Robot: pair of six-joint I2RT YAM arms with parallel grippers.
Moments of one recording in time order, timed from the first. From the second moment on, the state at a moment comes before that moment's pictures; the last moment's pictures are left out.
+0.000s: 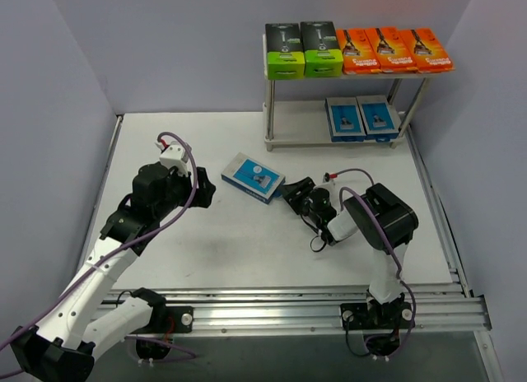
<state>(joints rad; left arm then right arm) -0.44 0.92 0.93 -0.41 -0.03 -0.25 0.50 1.94 0.54 1.07 0.06 1.22</state>
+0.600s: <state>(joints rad) -0.44 0.93 0.93 -0.42 -0.02 -0.25 0.49 2.03 0.59 1.16 0.03 1.29</state>
